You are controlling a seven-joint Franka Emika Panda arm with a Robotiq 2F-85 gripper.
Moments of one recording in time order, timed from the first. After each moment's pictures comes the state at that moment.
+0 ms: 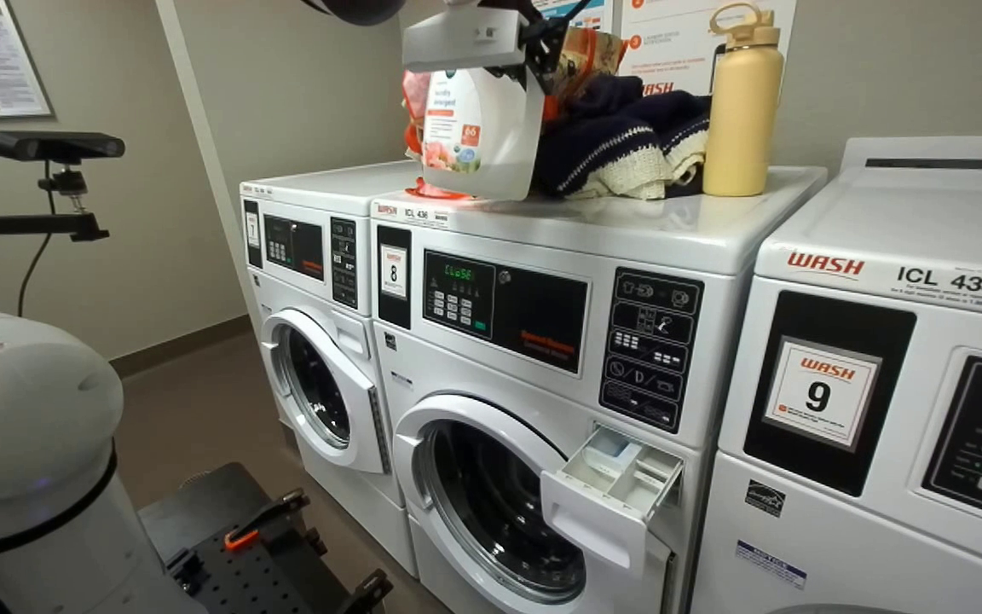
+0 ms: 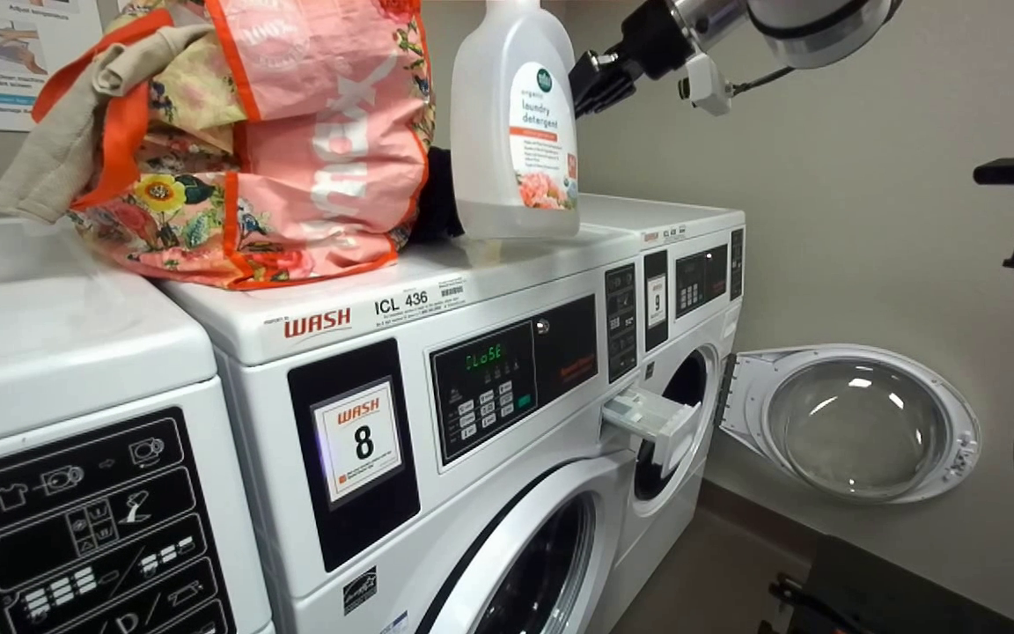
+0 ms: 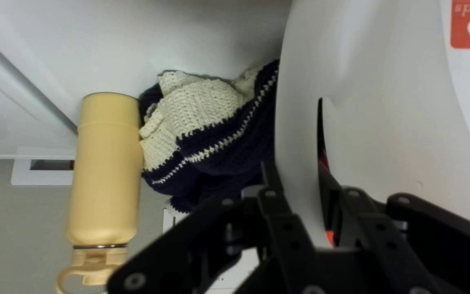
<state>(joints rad) 0.31 -0.52 -0.45 -2.33 0.17 2.77 -0.47</state>
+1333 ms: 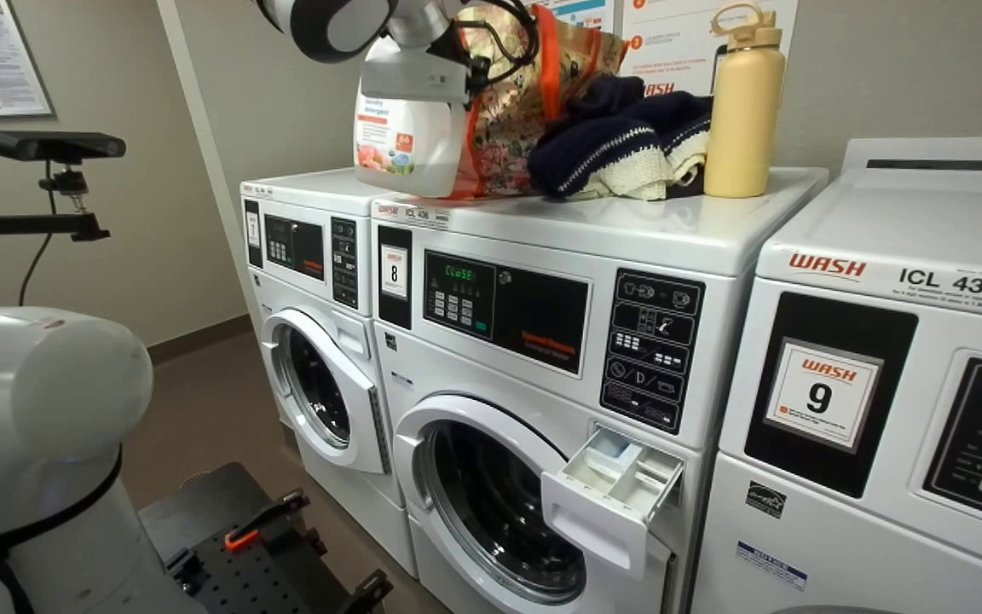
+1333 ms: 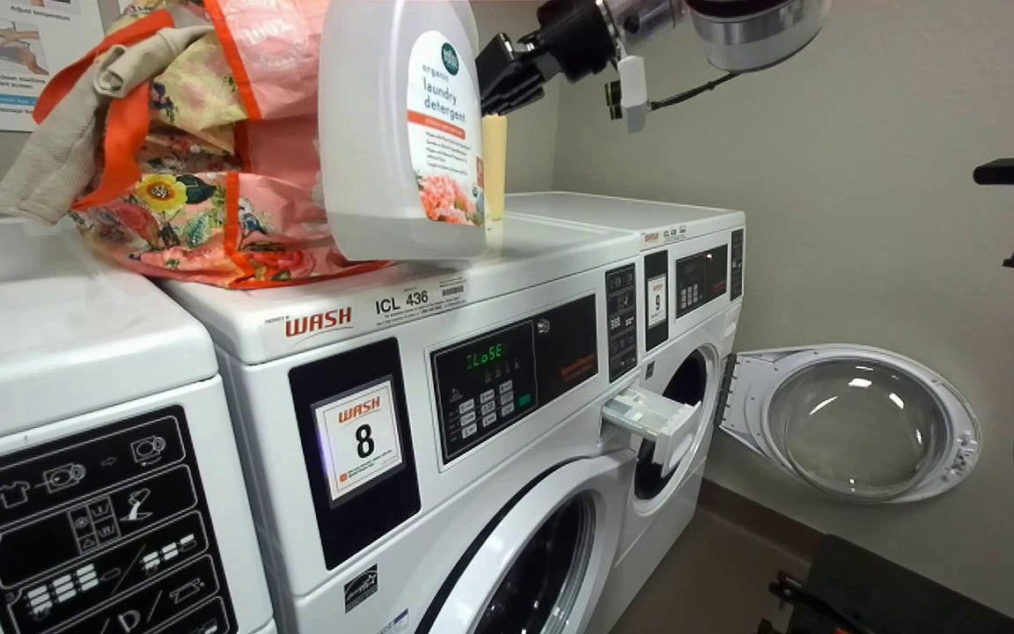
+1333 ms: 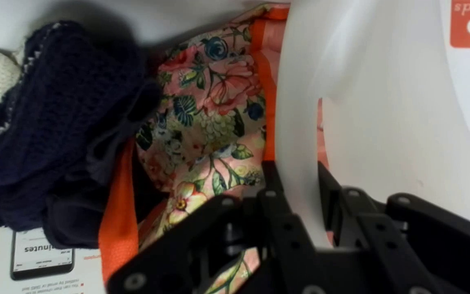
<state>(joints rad) 0.62 -0.47 -0.47 -2.33 0.45 2.84 -0.67</state>
